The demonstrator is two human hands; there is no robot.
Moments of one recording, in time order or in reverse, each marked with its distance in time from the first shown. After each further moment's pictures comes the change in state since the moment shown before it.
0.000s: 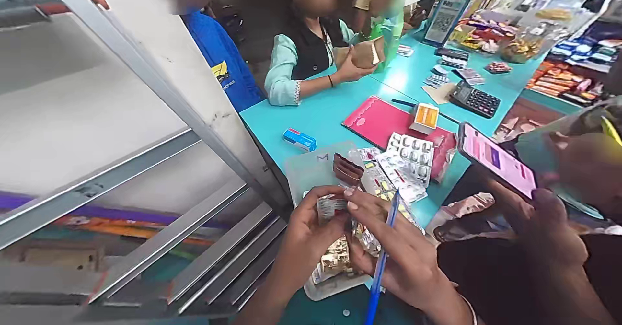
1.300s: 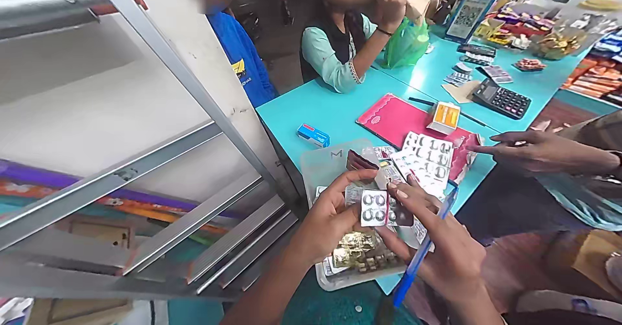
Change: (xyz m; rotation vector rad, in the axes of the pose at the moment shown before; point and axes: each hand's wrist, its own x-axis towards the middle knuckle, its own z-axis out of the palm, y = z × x) left_hand 0.020 0.012 0.001 -0.117 -0.159 -0.214; right_hand -0.013 0.012 -0.019 -0.143 0.070 0.079
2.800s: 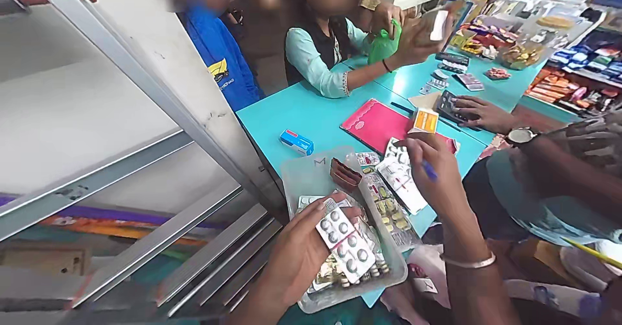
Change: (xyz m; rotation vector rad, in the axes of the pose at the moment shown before) left_hand -0.015 -0.006 0.006 -0.423 0.318 -0.184; right_hand 0.051 0.103 -0.024 -0.277 -0.171 0.404
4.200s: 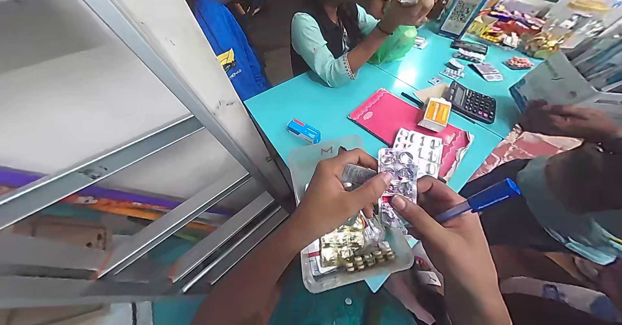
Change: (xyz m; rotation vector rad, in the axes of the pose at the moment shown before) left_hand 0.040 0.026 0.041 0.783 -0.256 0.472; right_hand -0.069 -0.086 -0.009 1.108 -0.061 0.212
